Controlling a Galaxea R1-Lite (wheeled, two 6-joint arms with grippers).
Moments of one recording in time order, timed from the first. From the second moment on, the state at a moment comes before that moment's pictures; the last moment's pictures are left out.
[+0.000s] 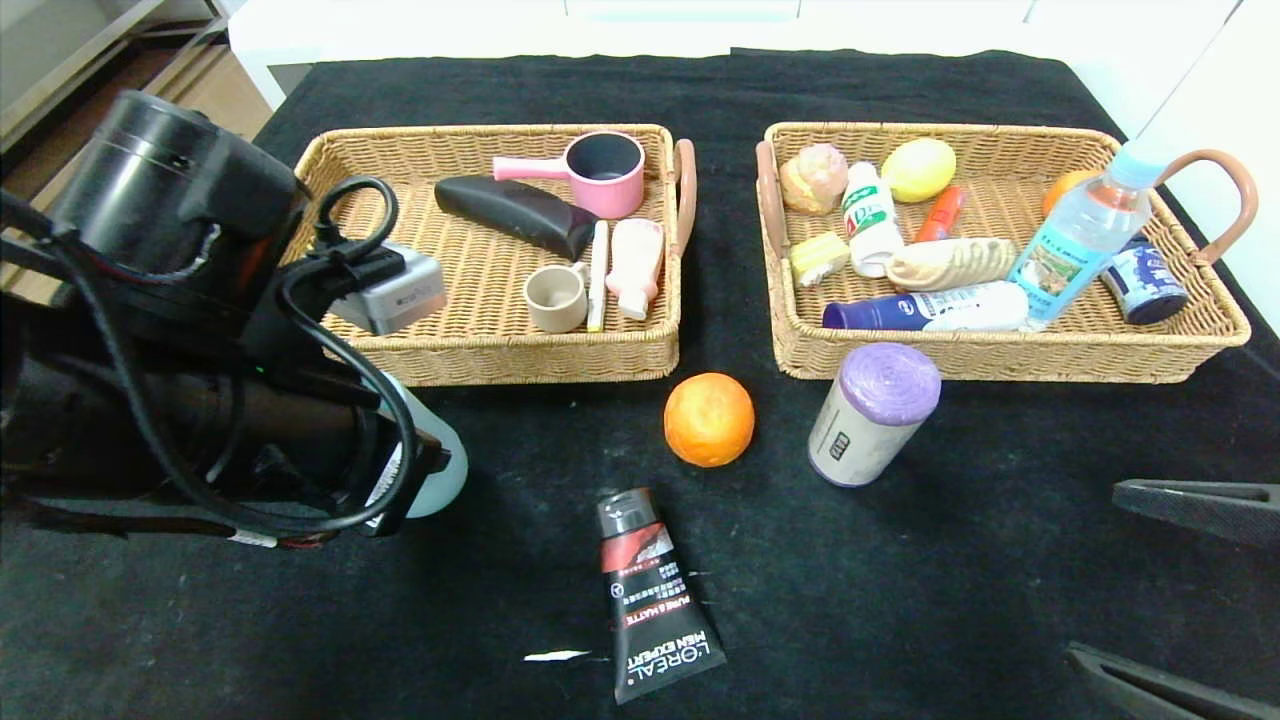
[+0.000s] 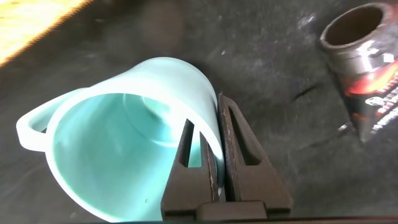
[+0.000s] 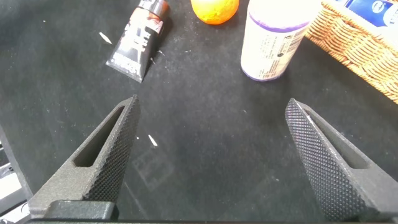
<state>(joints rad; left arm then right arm) -0.53 1.49 -1.31 0.58 0.22 0.06 0.57 0.98 -0.62 -0.11 0.22 -0.23</state>
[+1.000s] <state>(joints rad) -0.36 1.48 -1.61 0.57 0.22 0.06 0.57 0.98 -0.62 -0.11 0.22 -0.23</state>
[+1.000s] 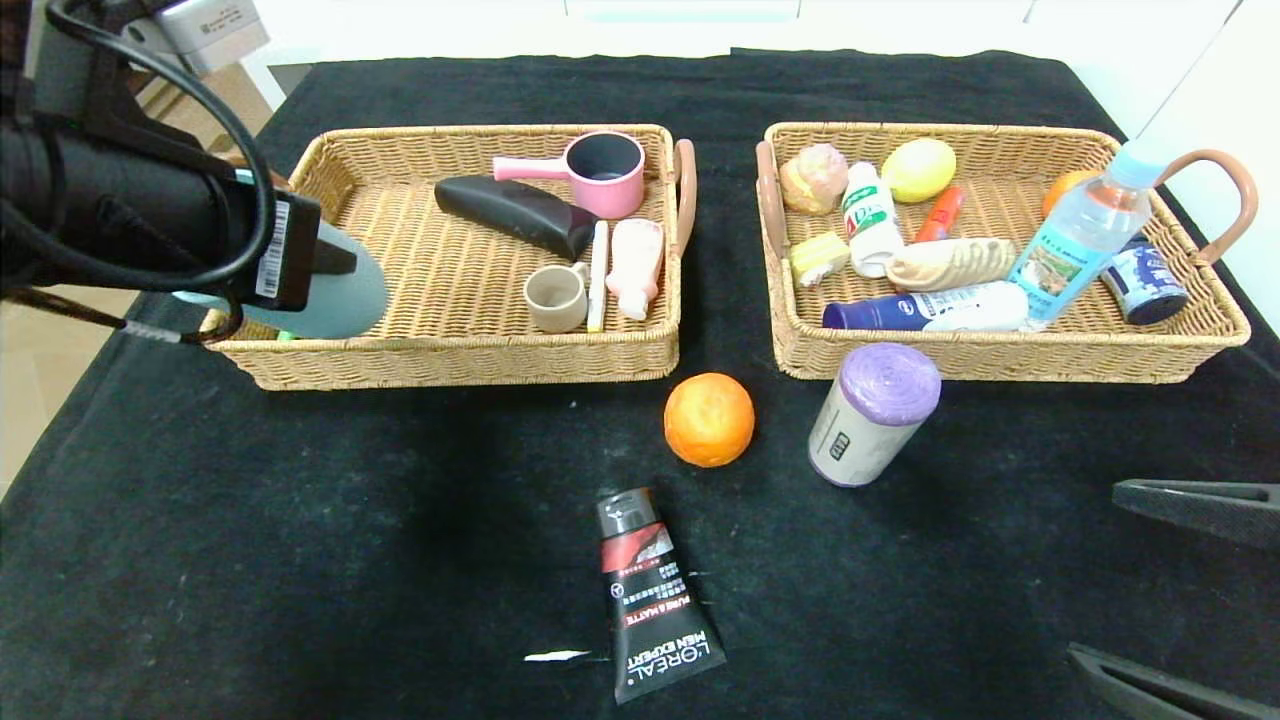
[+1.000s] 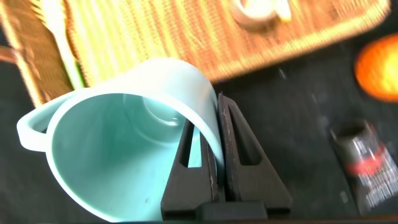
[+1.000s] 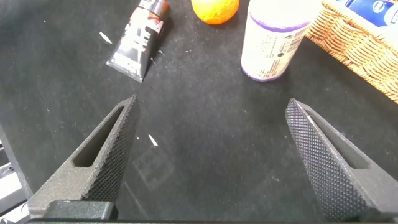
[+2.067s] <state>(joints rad) -0.21 1.74 -1.68 0.14 0.13 0.05 0.57 0.98 -0.62 -0.11 0.22 -0.23</state>
